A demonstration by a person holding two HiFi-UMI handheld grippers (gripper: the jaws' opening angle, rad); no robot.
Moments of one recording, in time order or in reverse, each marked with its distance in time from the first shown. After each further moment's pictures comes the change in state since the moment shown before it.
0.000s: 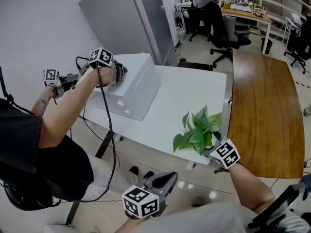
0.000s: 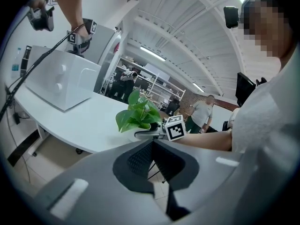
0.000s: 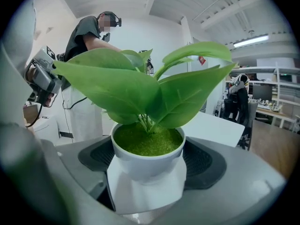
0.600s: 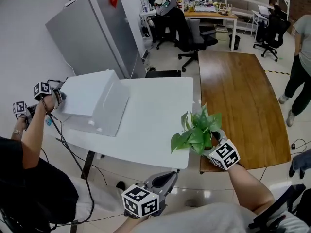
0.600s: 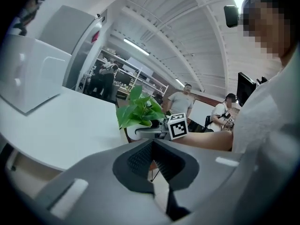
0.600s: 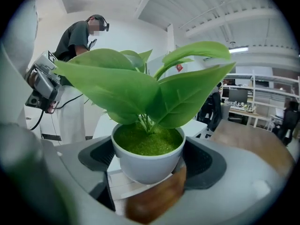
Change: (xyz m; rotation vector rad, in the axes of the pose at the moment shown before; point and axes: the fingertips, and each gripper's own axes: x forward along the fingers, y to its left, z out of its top) left arm 0.075 -0.046 0.008 0.074 0.055 -0.222; right arm -0.098 -0.068 -0.015 0.042 -0.013 -0.224
